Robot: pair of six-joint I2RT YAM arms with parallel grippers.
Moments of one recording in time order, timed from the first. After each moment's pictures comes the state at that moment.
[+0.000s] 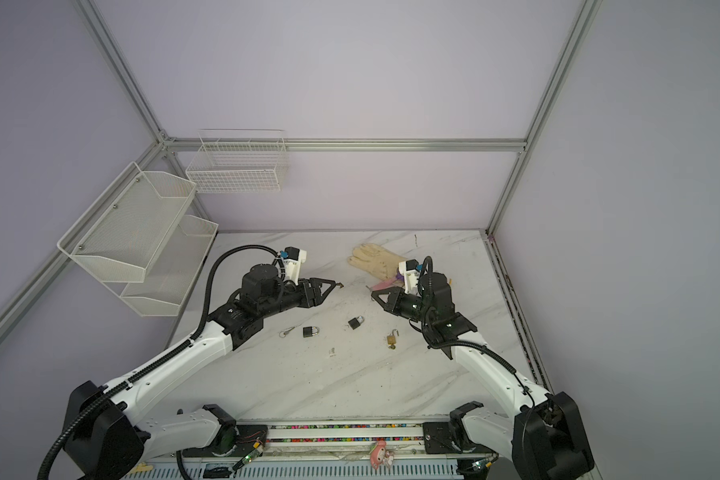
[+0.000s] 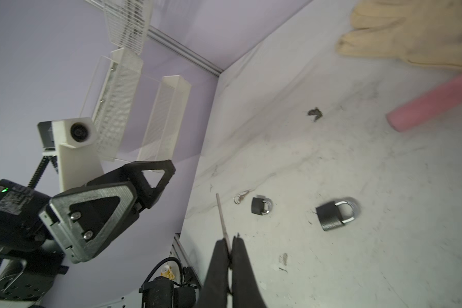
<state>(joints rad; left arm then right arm) -0.56 1.26 0.94 -0.12 0.27 -0.56 0.39 1.13 0.67 0.05 -0.58 0.85</state>
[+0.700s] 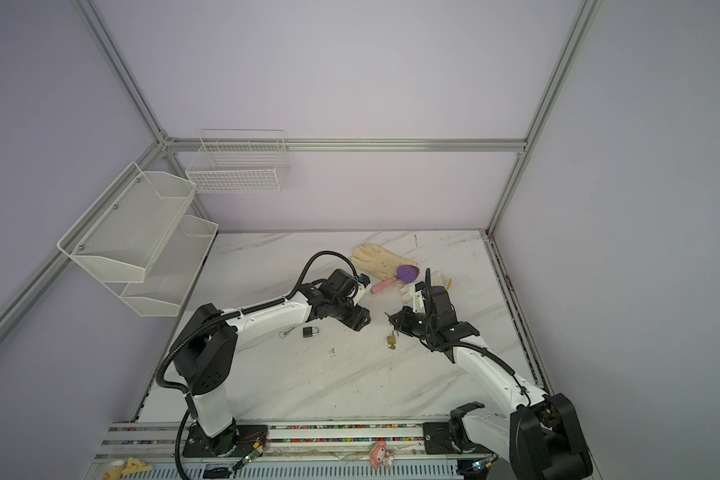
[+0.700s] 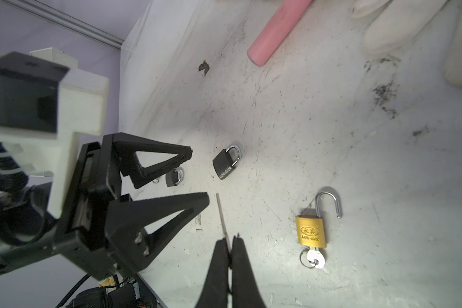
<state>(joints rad) -0.76 1.88 1.36 -0.50 0.11 -0.15 0.34 1.13 0.63 -0.23 -0.44 0.71</state>
